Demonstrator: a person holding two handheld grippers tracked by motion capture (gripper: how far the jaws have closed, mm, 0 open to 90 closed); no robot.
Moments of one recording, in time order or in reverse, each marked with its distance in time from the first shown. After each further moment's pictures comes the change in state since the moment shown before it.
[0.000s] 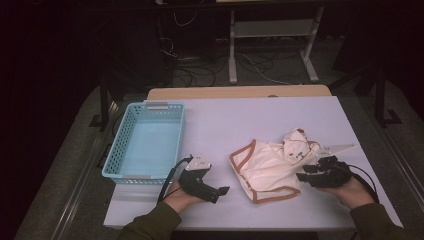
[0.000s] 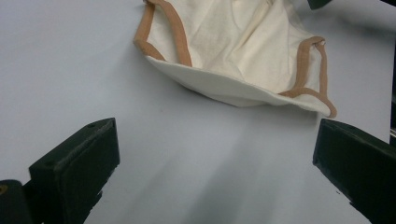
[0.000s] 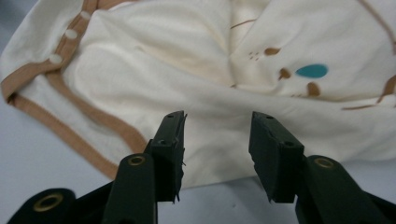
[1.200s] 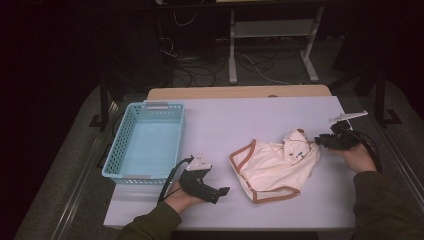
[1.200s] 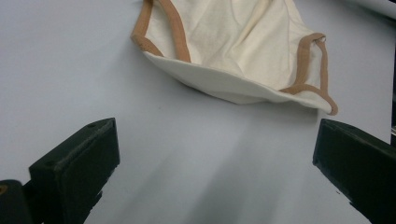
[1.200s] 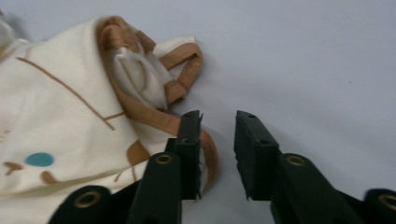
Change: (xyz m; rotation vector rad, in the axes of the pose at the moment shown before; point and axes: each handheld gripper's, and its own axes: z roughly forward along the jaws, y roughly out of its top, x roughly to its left) left arm 0.000 -0.001 0.002 0.006 -0.004 -0.001; right arm -0.115 0.035 0.013 -0.027 -0.231 0.150
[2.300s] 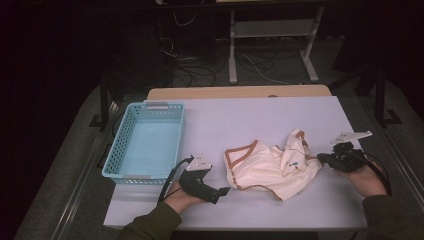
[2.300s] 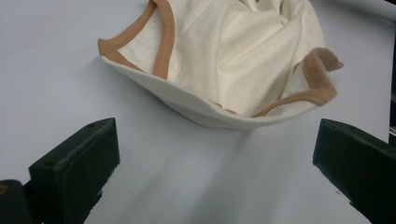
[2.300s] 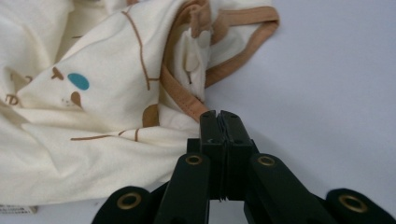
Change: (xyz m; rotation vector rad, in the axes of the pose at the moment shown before) left arm -0.001 0.001 -0.001 -0.001 0.001 0.002; right arm 0.043 -0.039 -0.034 0.022 0.028 -0.118
